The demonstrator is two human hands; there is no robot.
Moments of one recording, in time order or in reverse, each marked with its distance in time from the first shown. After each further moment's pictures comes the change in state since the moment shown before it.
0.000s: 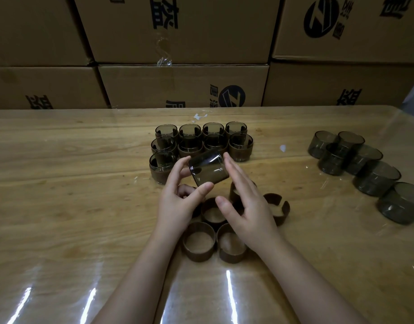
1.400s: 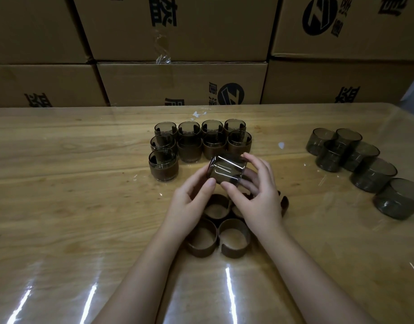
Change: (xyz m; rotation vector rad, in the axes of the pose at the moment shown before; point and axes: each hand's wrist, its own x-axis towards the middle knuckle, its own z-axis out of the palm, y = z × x) left_hand -0.010 0.003 0.009 -0.008 -0.213 0.040; right_hand 0.005 0.011 -0.001 0.325 0.302 0.100
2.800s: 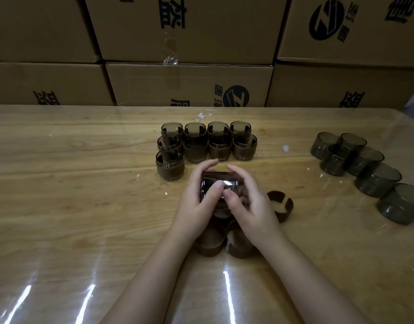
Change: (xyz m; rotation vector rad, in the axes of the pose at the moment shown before) left_hand -0.002 0.006 0.001 0.083 0.049 0.113; right_hand -0.012 -0.020 0.006 -0.129 -0.238 -0.015
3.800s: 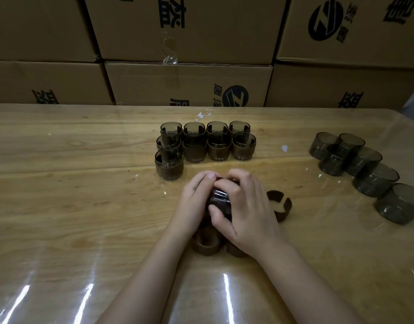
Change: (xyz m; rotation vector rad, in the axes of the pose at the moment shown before) left_hand 0.005 0.001 0.002 -0.216 -0.015 -0.156; right_hand -0.004 -0.014 0.001 -0.640 0.043 -0.425
